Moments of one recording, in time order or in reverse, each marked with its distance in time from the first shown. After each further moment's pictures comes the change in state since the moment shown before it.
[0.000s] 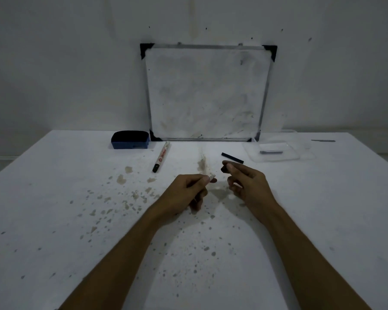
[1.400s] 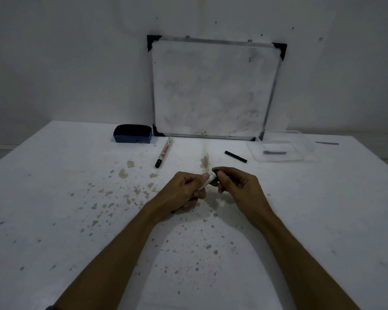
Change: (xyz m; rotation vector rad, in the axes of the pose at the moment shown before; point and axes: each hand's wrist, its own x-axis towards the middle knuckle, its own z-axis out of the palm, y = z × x) left_hand 0.000 -0.008 -0.015 -0.090 -0.116 0.045; right_hand -0.014 0.010 0.020 -0.224 -0.134 -0.230
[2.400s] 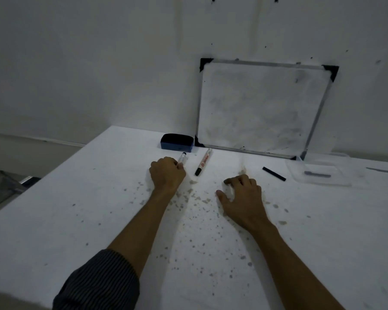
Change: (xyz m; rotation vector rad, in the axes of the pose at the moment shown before) left_hand -0.008 0.004 -0.112 1.024 1.038 -0.325; right_hand 0.038 0.046 0.071 -1.030 0.048 -0.219
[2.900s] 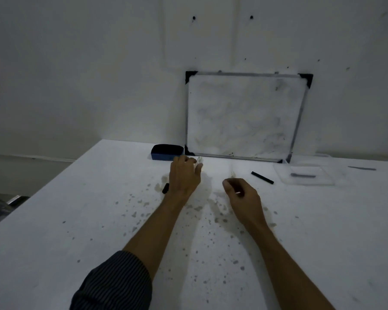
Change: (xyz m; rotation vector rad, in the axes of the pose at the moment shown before) left_hand -0.004 0.054 0.028 -0.063 0.069 0.433; right_hand -0.003 -0.004 -0.035 0.621 0.072 0.297
